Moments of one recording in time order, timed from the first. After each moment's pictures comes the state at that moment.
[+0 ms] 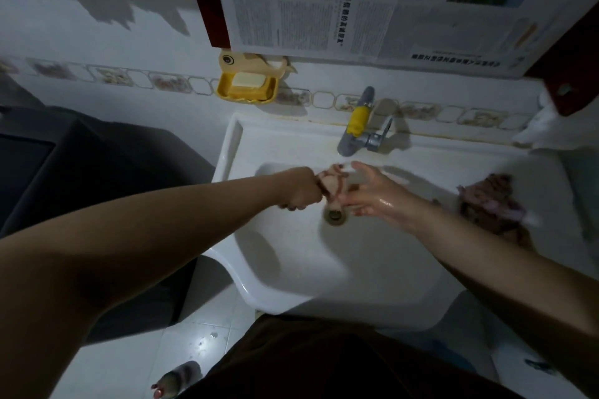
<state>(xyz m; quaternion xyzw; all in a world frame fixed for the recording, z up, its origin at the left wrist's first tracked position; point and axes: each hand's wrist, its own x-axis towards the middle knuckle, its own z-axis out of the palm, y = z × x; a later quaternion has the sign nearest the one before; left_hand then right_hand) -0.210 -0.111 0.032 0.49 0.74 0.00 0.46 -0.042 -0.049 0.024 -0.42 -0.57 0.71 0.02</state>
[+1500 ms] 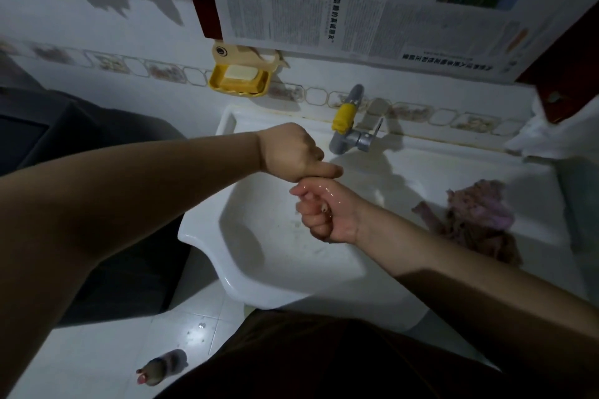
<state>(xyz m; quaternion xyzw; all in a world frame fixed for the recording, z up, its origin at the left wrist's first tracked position) -0.235 -0.087 0.054 0.93 0.32 0.09 -0.17 -0.071 -0.082 0.041 -0.39 -0.35 0.84 -0.12</state>
